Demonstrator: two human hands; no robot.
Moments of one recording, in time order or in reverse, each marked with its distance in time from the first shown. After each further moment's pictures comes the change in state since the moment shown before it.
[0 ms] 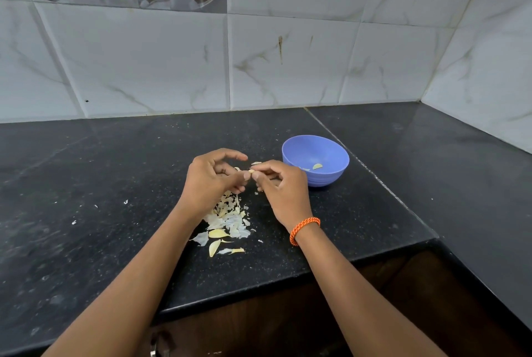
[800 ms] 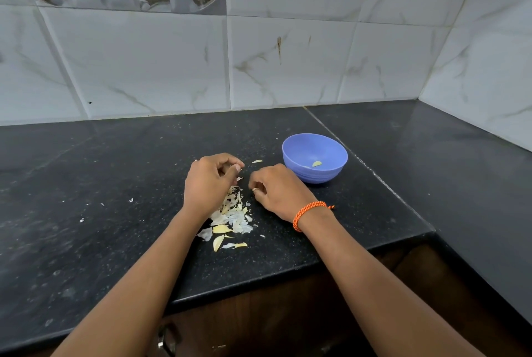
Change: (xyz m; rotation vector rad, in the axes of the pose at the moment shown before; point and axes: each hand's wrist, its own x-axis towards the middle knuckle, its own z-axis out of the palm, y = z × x) left_hand 0.000 -0.008 0.000 0.440 0.156 0.091; right_hand 0.013 -0.019 -0.012 -0.690 -0.526 -0.129
